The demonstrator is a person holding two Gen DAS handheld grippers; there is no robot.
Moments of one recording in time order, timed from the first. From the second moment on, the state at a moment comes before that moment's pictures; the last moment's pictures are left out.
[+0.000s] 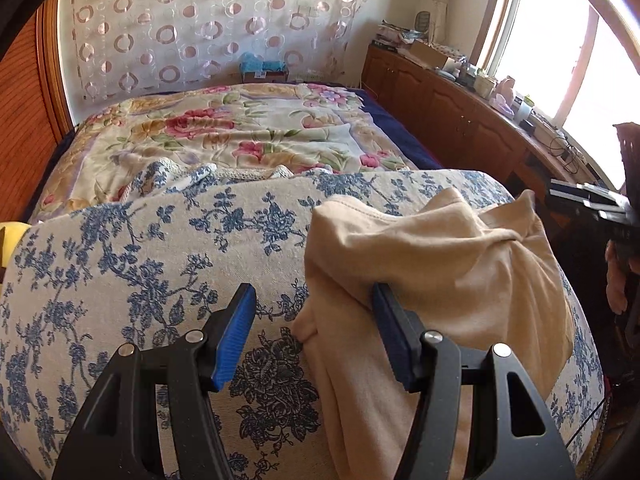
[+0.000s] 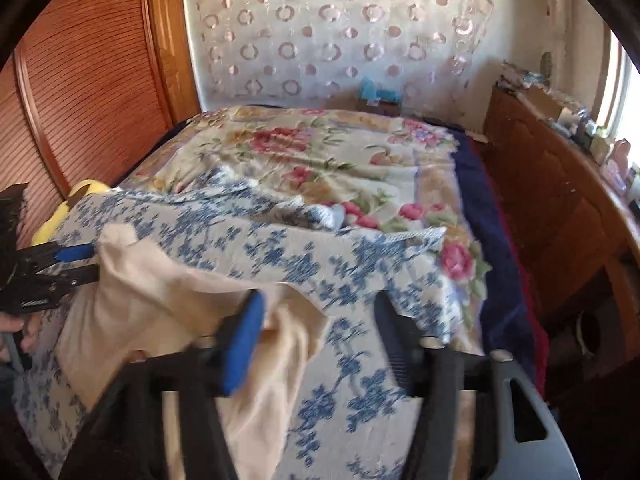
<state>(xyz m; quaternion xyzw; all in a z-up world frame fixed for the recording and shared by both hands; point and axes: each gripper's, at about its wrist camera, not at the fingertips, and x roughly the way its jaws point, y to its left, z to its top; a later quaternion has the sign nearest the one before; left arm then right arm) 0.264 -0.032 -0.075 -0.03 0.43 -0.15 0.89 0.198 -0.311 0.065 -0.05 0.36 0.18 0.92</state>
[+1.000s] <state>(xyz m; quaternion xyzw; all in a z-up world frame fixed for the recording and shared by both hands) 0.210 -0.013 -0.027 -0.09 0.37 -0.23 0.90 0.197 -0.279 0.059 -0.08 0.32 0.29 0.90</state>
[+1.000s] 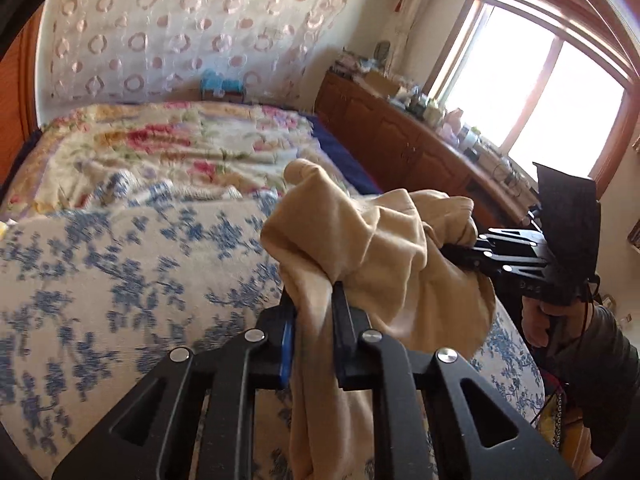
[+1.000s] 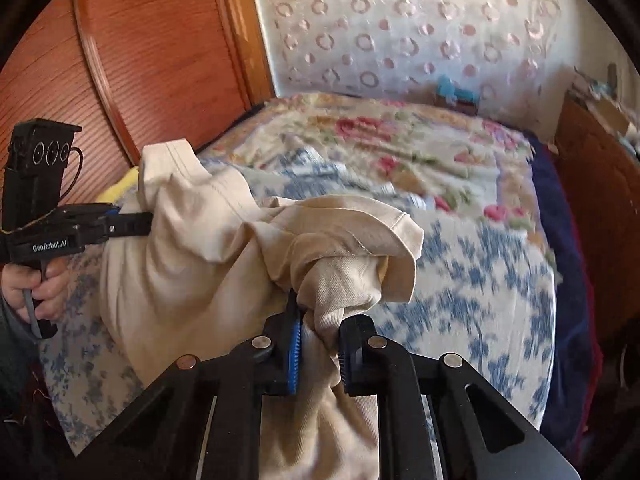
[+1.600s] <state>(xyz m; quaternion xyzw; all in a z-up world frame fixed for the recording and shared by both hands) 0.153 0.208 -0.053 -0.18 0.32 0.01 0.93 0.293 0.026 0.066 -0.25 0.24 0.41 0.84</state>
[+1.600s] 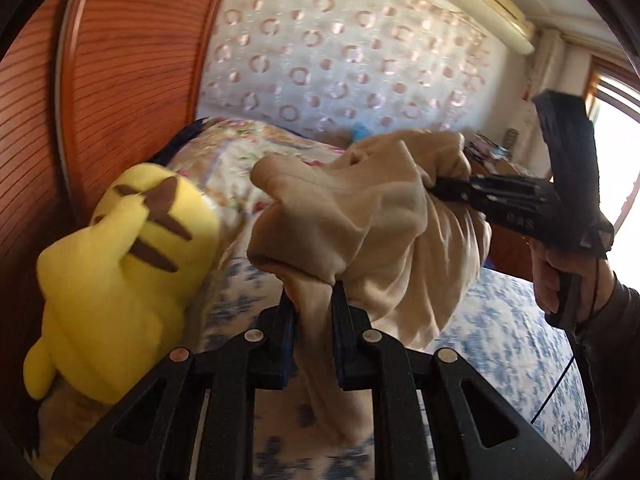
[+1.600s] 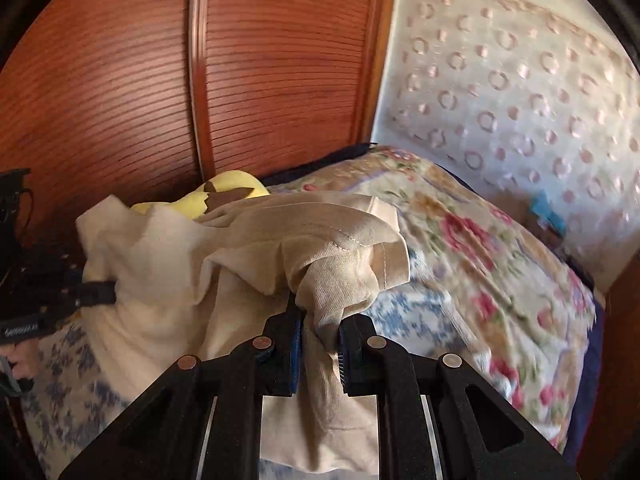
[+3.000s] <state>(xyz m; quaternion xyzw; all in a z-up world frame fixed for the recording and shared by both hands) 0.098 0.207 -0.023 -0.10 0.28 0.11 0.95 0.350 0.038 0.015 -0.11 0.28 0.37 0.88</state>
